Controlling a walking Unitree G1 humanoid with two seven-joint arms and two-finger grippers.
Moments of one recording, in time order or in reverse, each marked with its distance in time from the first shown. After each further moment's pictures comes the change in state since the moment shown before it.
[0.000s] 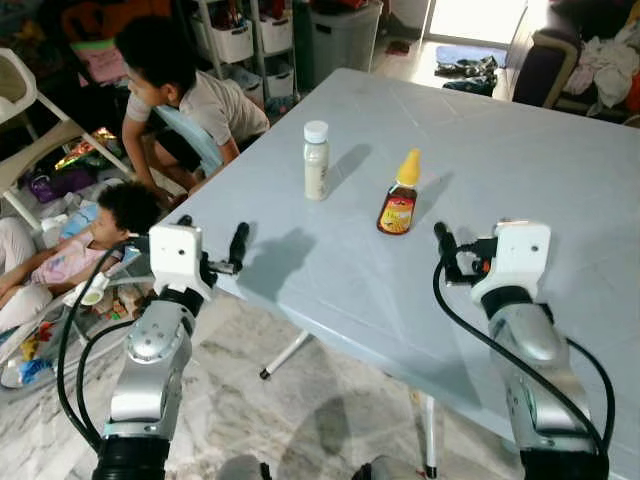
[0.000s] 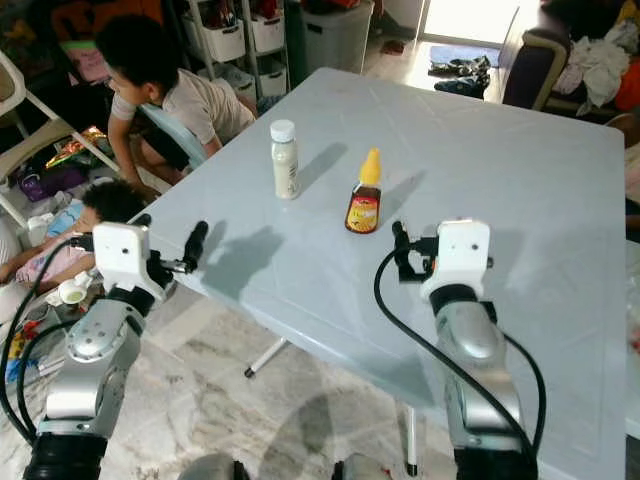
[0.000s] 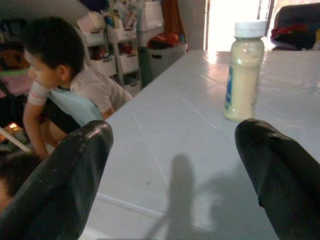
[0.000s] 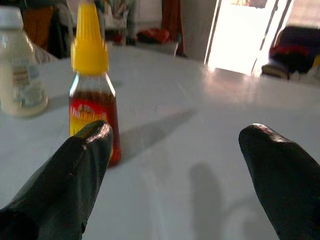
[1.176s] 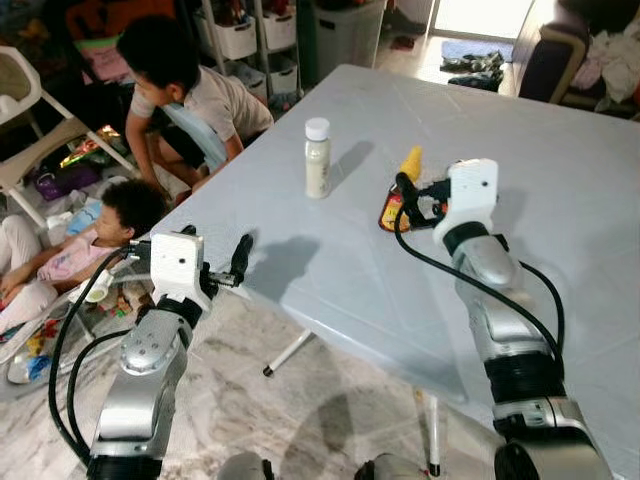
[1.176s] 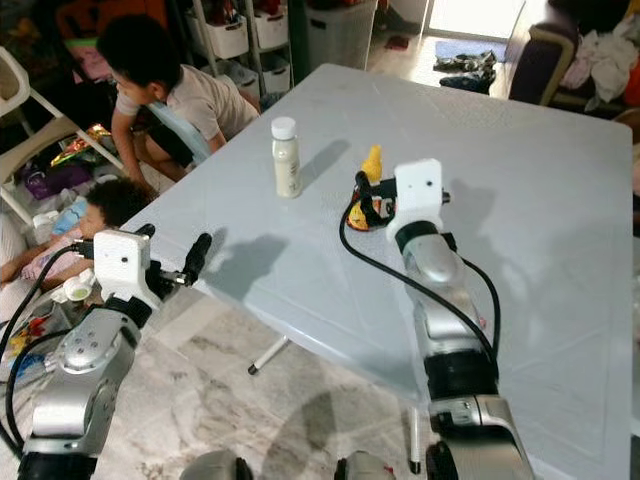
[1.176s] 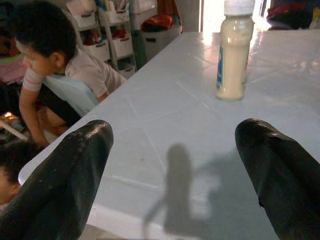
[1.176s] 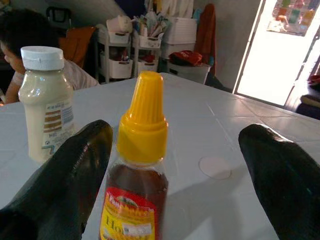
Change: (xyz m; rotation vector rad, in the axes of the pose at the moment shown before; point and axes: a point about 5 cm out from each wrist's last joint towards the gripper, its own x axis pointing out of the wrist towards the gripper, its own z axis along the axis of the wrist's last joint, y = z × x) left arm -0.014 -0.002 0.003 0.012 0.052 -0.037; right arm 0.070 0.030 0.023 -0.036 -0.071 0.135
